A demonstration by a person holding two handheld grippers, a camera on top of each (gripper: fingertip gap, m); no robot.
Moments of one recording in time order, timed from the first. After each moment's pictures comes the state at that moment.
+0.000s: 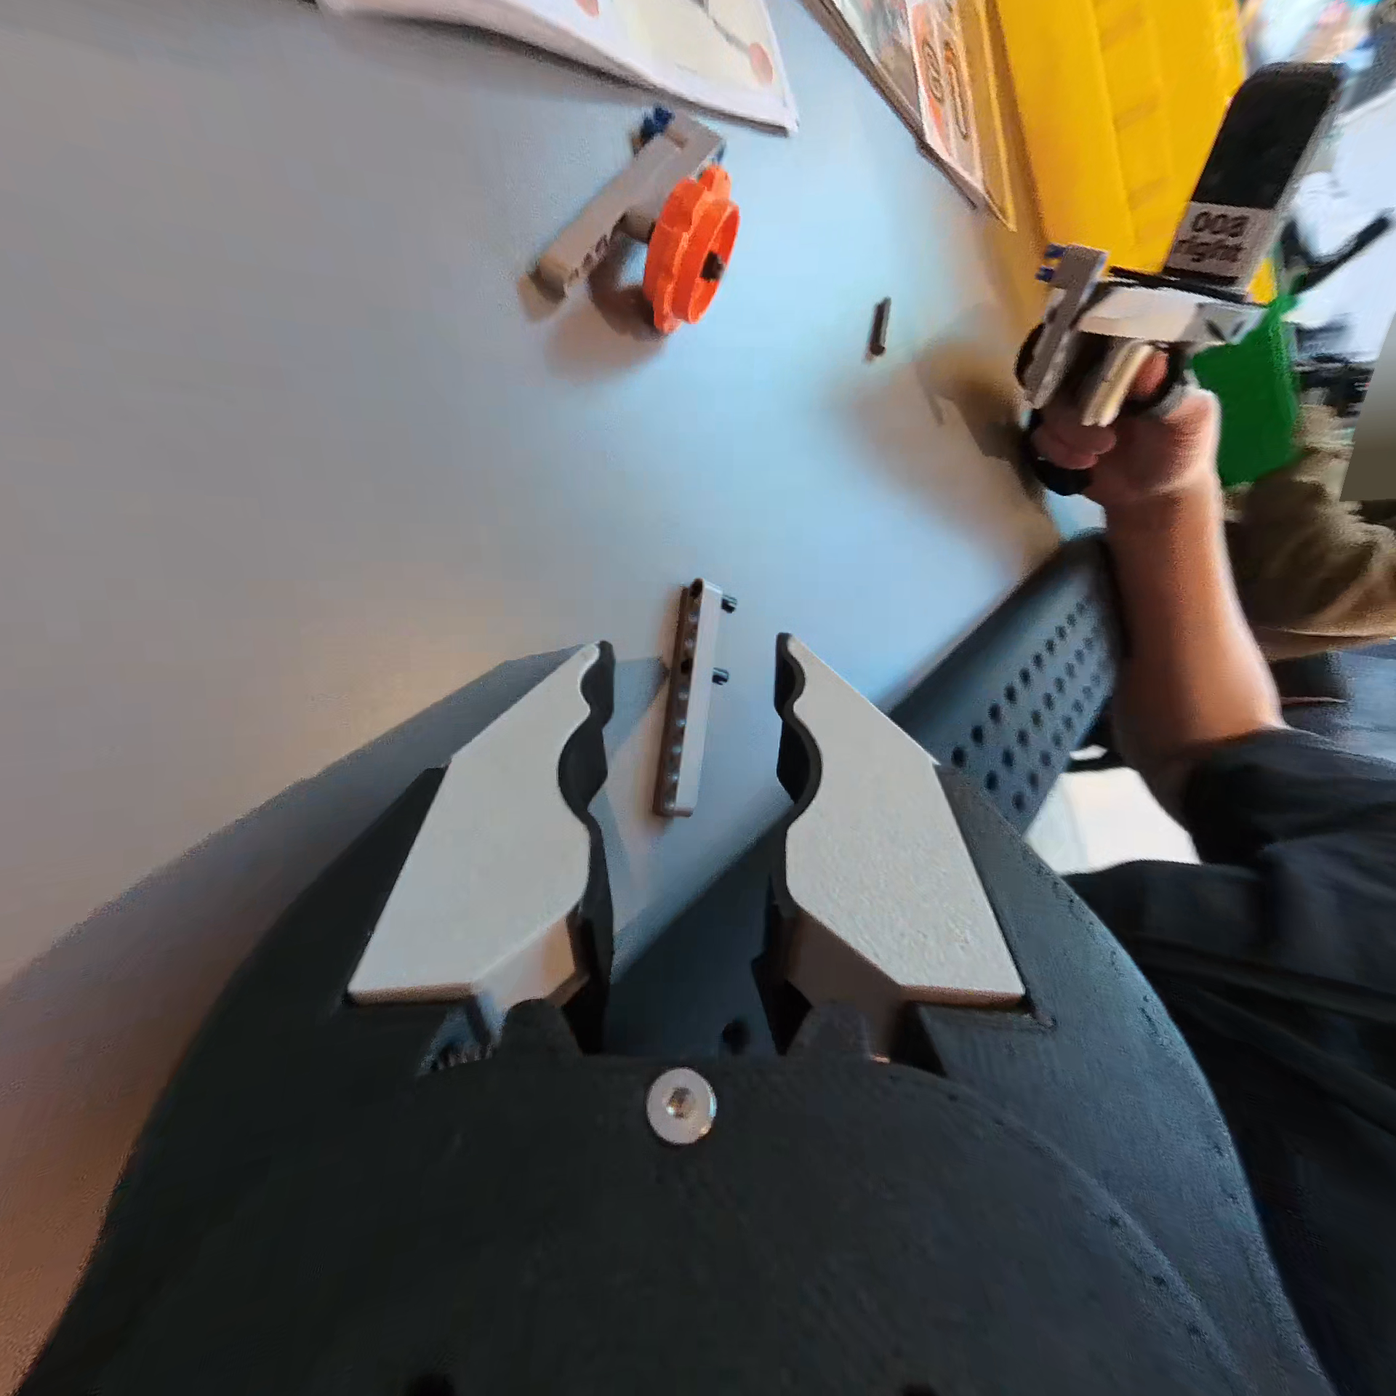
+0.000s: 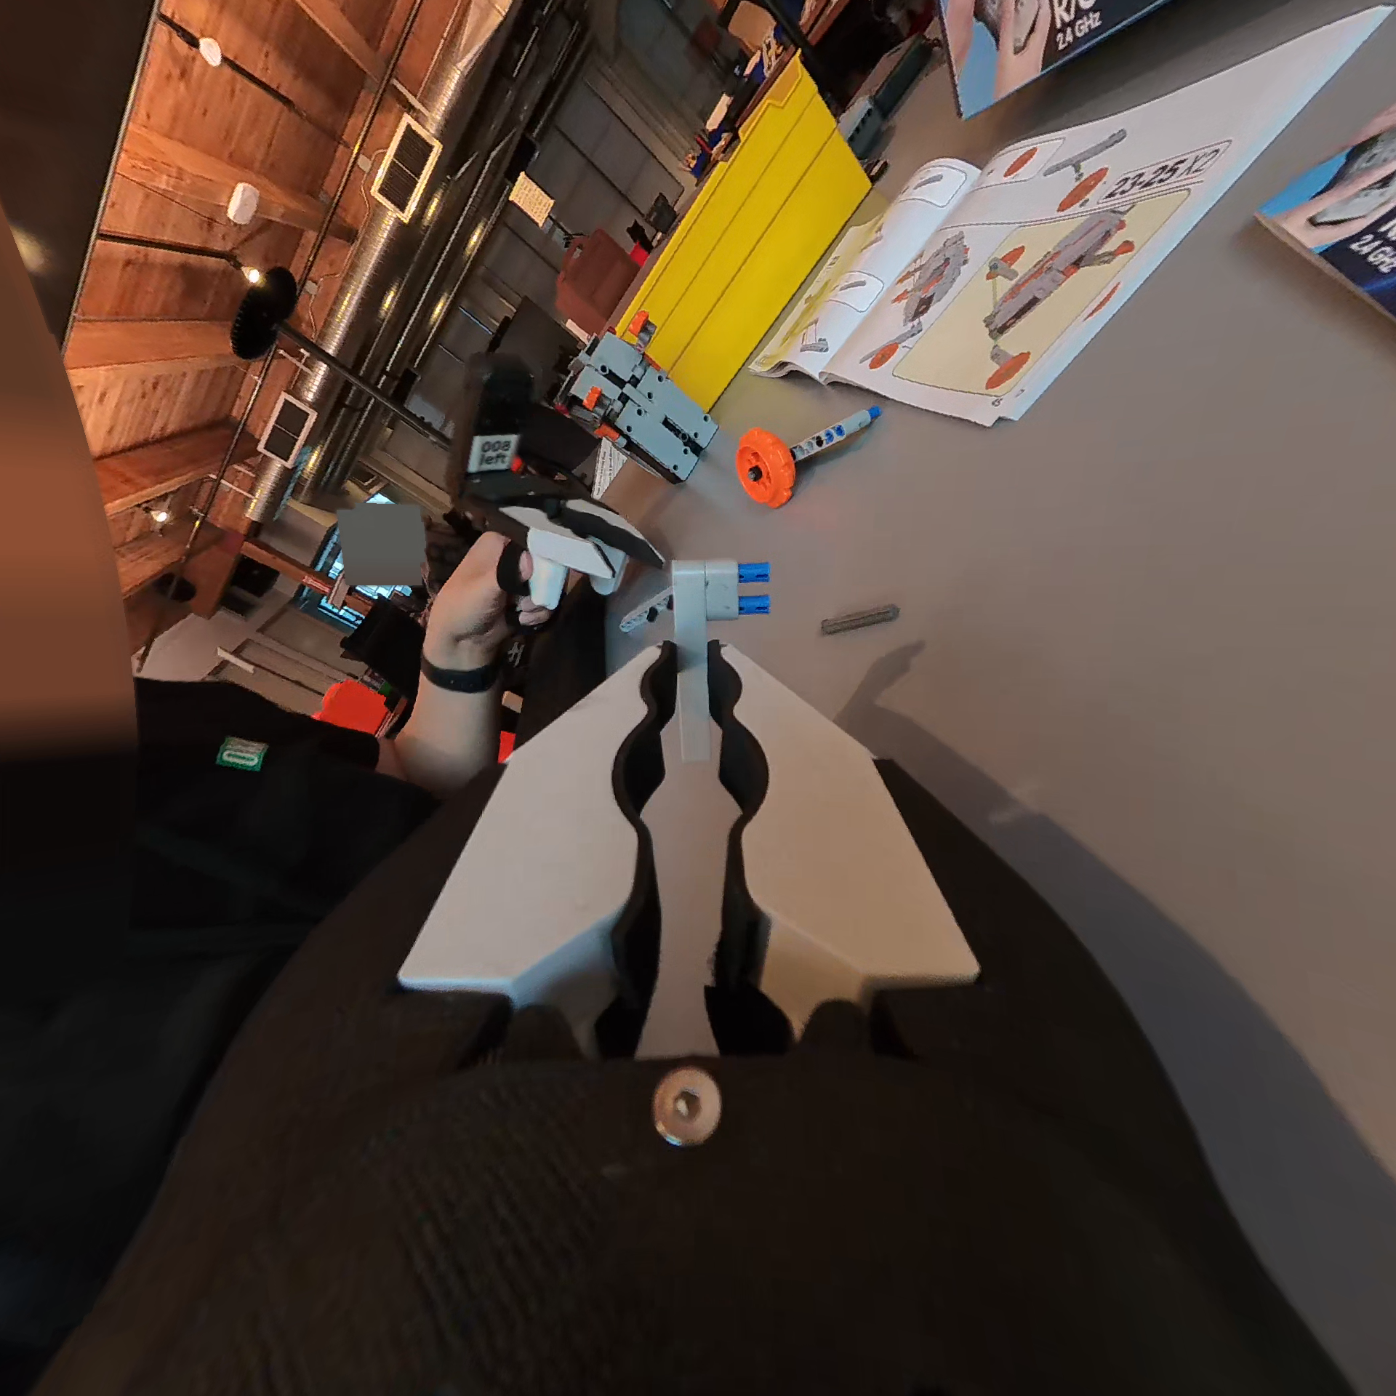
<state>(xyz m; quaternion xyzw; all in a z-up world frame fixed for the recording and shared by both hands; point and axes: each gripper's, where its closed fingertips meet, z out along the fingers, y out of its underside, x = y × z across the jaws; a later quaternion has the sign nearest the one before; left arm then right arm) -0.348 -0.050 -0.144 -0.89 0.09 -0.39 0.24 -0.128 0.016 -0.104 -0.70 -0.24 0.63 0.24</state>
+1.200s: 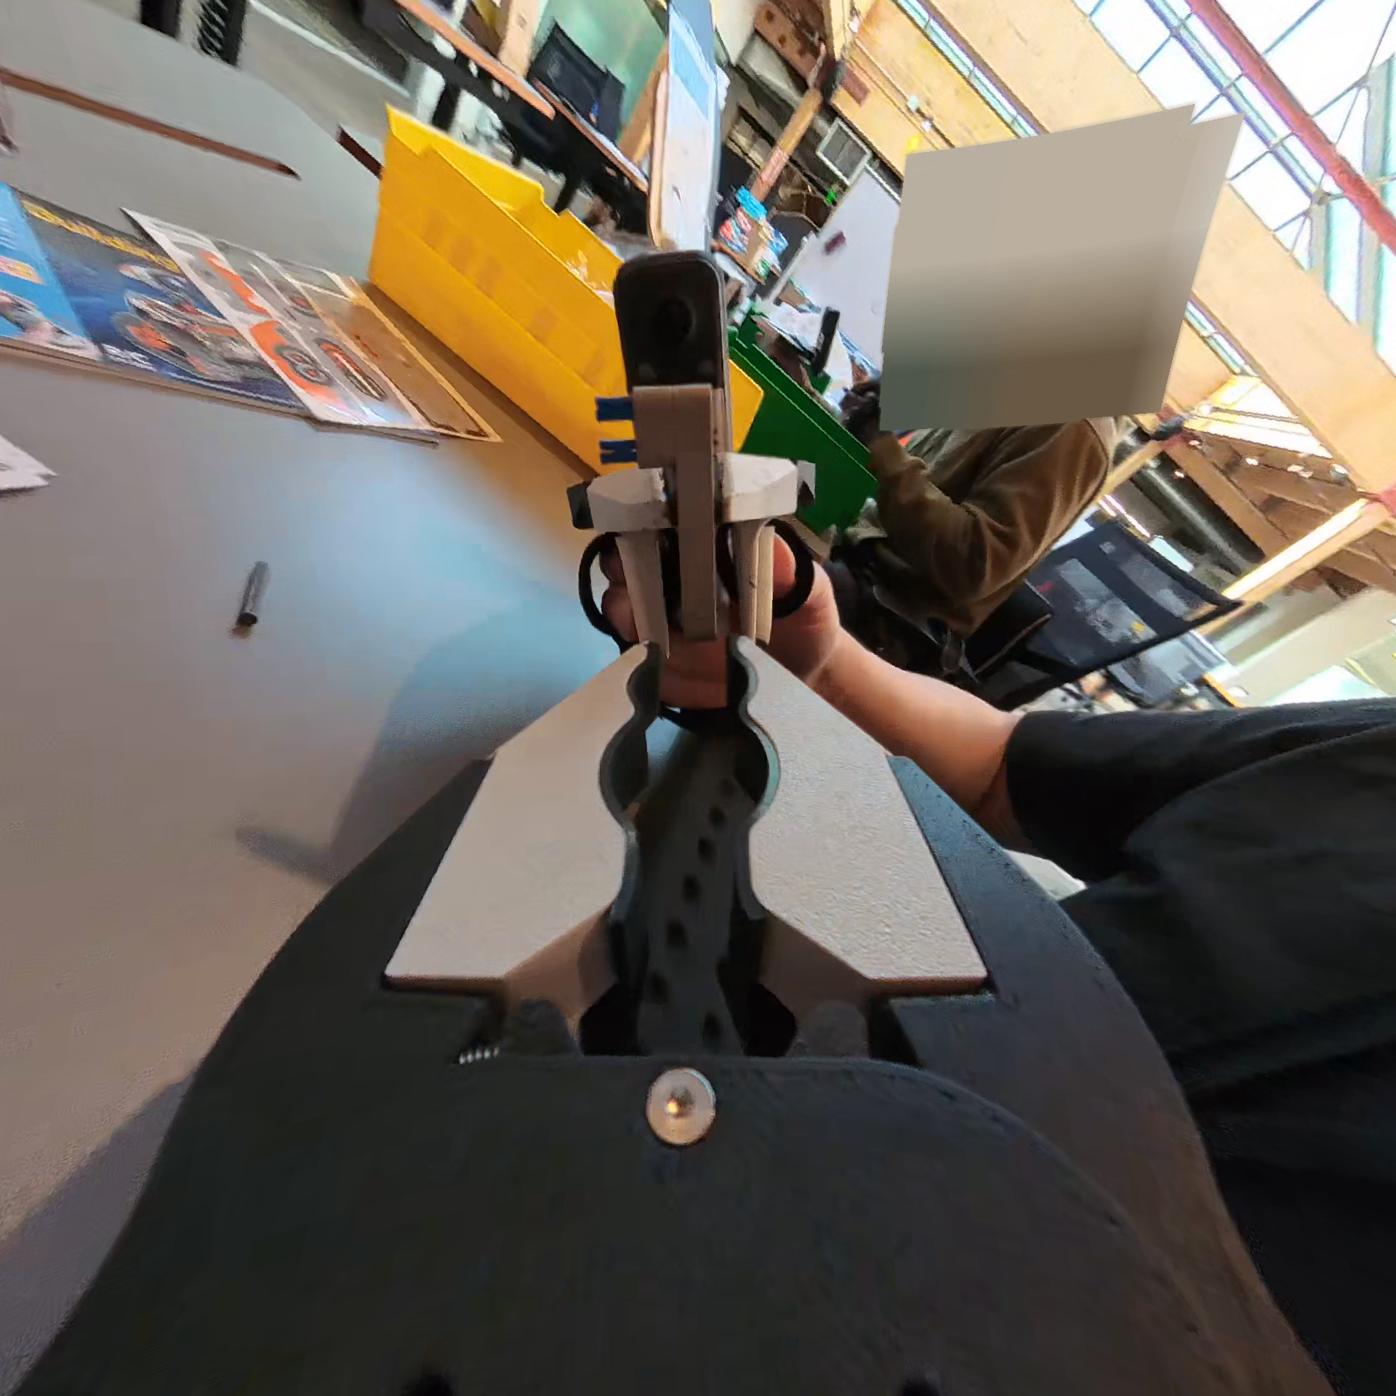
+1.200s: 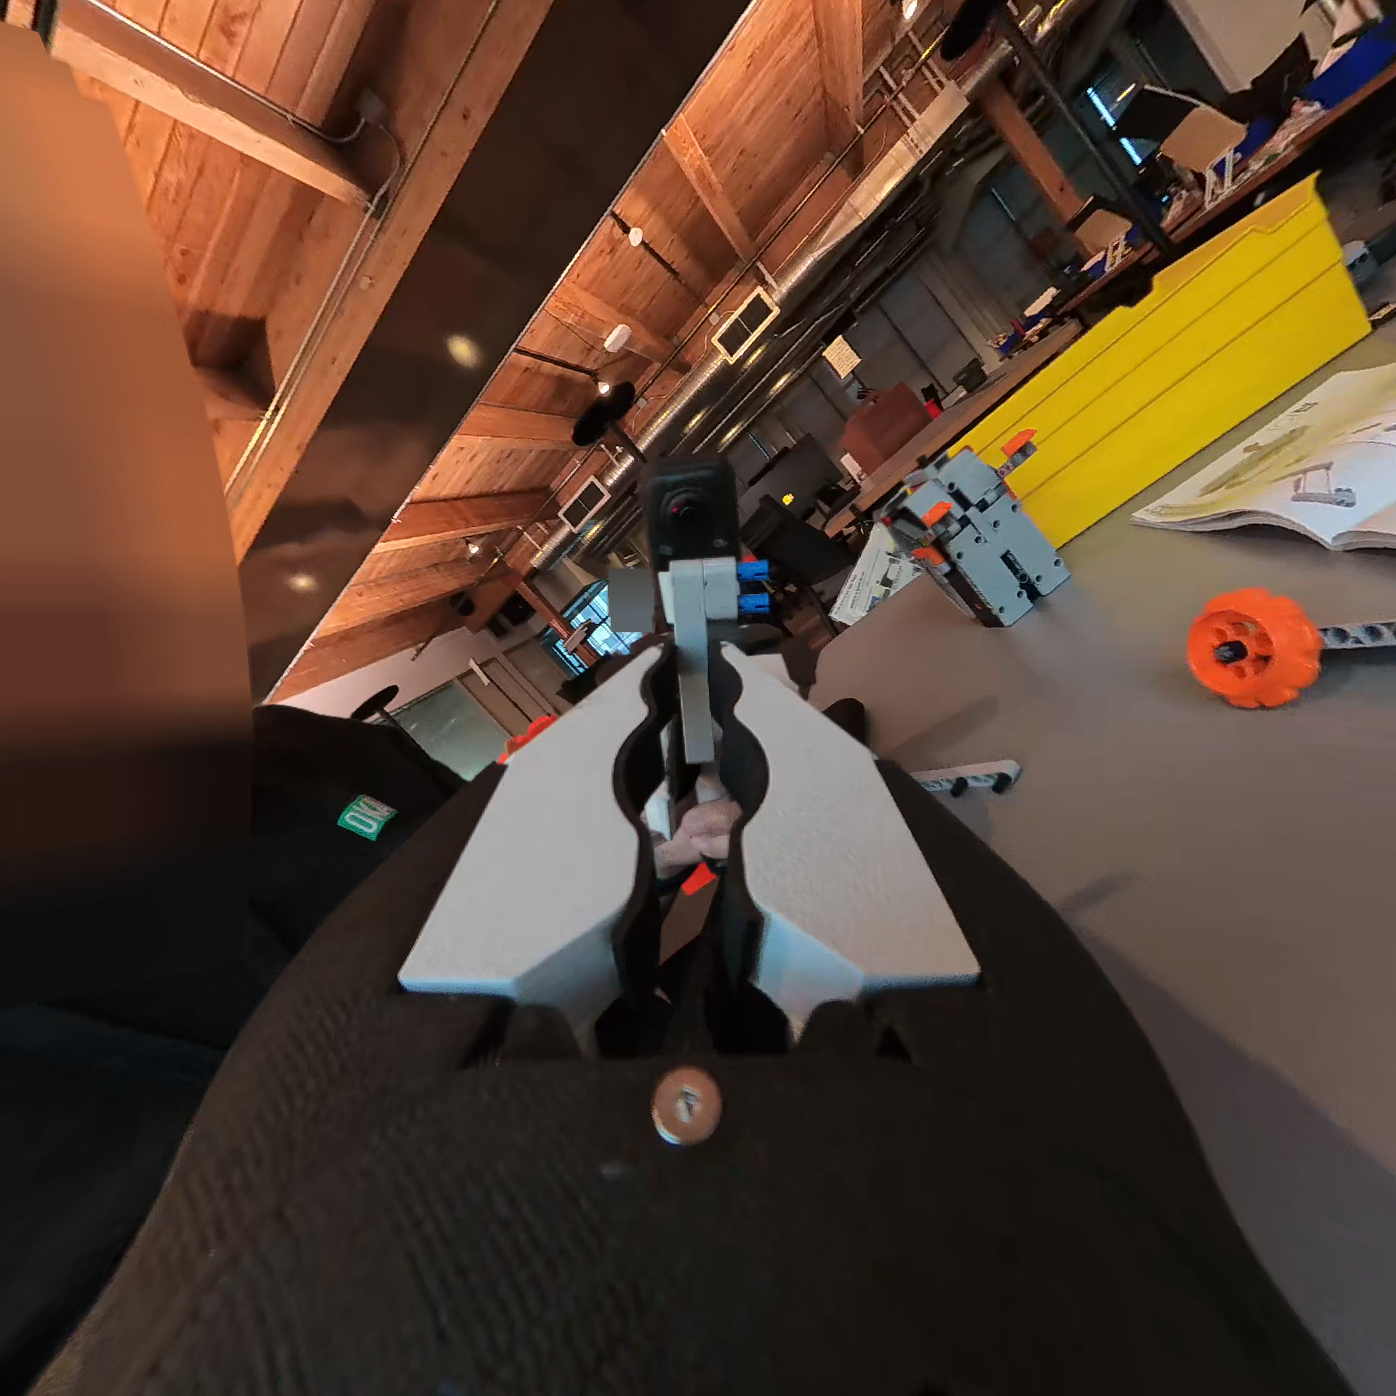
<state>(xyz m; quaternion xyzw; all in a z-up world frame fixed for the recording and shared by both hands) -0.187 -0.082 -0.051 -0.70 0.24 -0.55 0.39 -0.212 -0.062 -0.020 -0.52 -0.26 0.76 0.28</state>
